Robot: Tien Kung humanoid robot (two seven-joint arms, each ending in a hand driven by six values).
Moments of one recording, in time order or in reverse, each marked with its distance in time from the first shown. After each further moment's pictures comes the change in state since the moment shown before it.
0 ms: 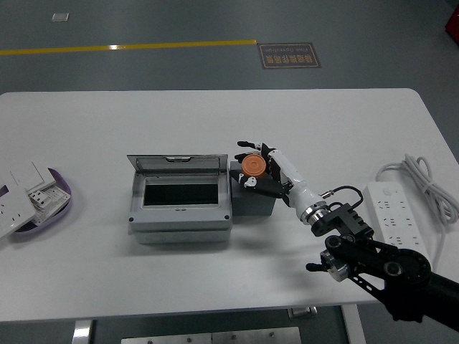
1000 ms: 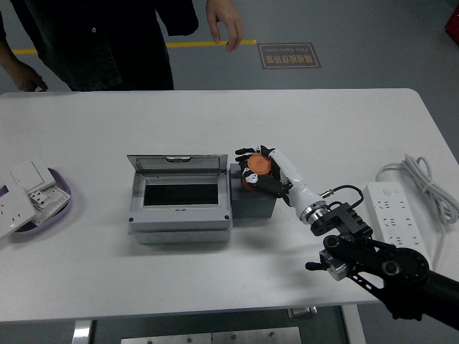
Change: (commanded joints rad) left arm -0.009 0.004 -0.007 -0.004 0.012 -0.004 -0.005; right arm 0.010 0.002 -0.015 -0.007 -0.018 -0.016 -0.024
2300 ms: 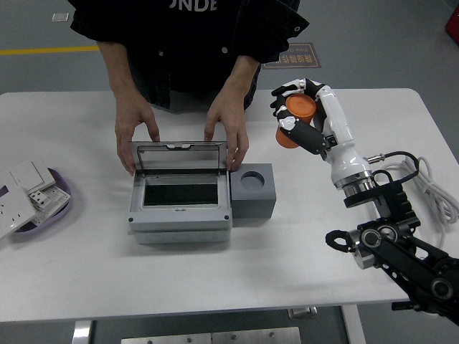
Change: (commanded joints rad) left arm 0.003 -0.005 -0.002 0.002 -0.004 0.004 -0.001; right arm -0.150 -0.085 0.343 0.473 -0.439 -0.108 -0.166
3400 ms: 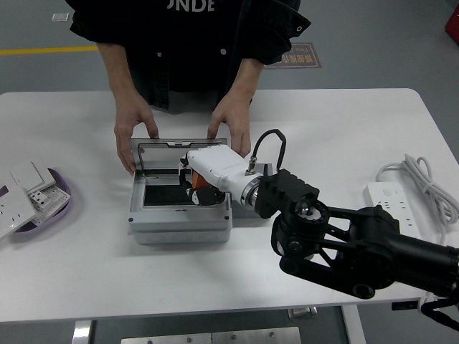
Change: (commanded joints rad) left arm 0.000 0.005 0.053 0.011 -0.048 0.003 0.003; right arm 0.414 0.189 -0.439 -0.206 -0.563 0.403 -0.602
